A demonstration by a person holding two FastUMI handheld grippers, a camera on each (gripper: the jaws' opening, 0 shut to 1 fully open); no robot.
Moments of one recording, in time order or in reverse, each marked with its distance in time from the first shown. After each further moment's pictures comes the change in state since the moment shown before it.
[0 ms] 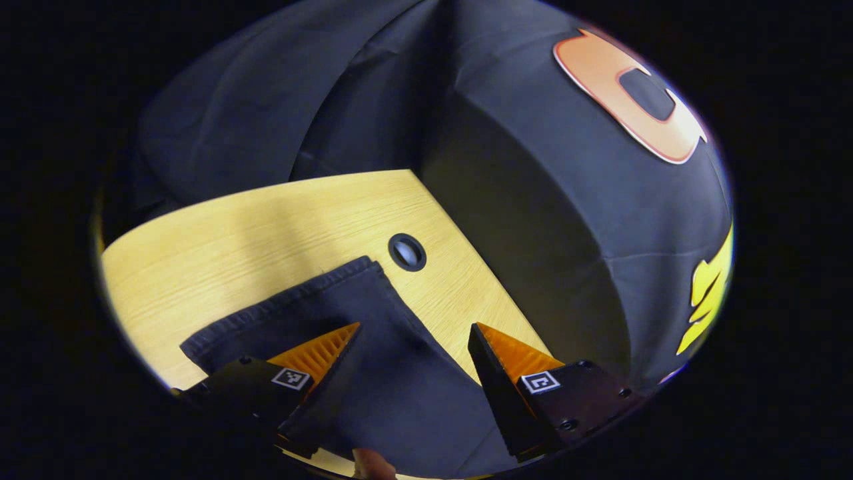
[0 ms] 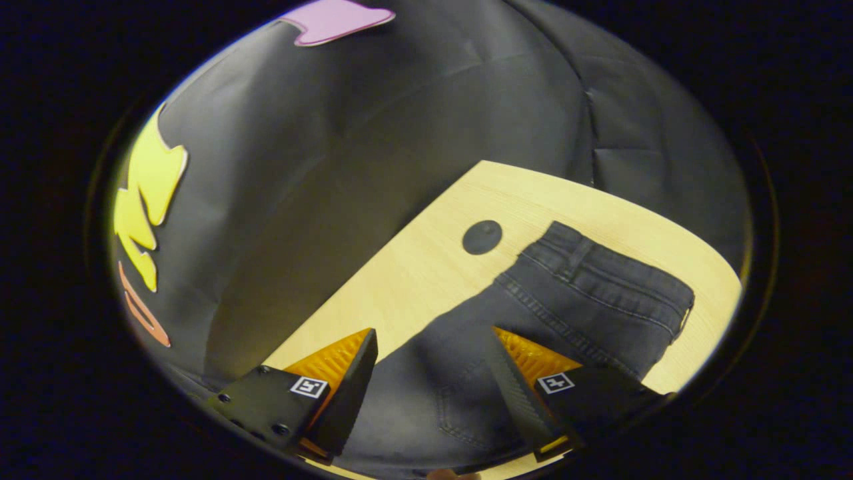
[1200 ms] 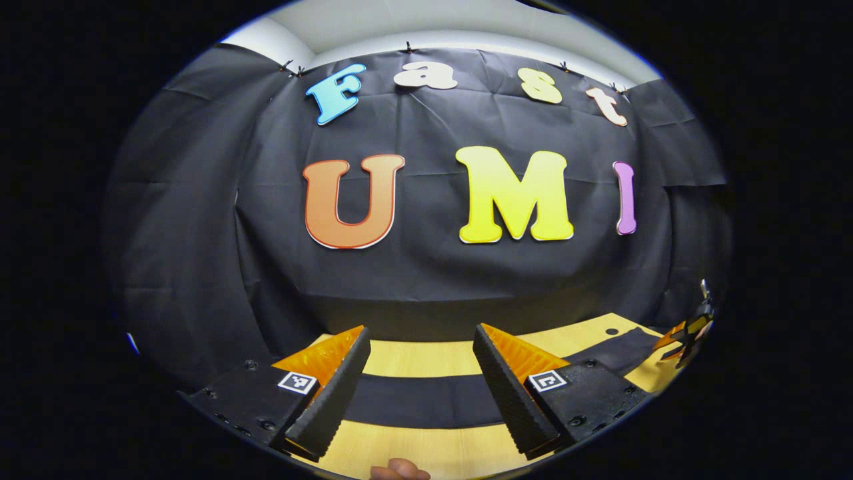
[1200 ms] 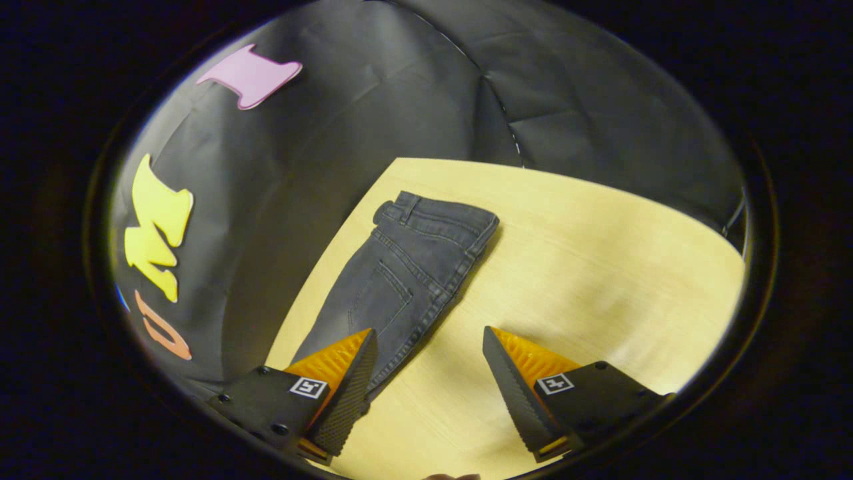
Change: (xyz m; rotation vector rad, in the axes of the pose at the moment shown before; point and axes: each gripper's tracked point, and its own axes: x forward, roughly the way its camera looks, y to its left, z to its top) left arm -0.278 -0.160 -0.046 0.850 -0.529 -0.295; right arm -0.120 -0.135 -0.068 0.271 0.064 -0.060
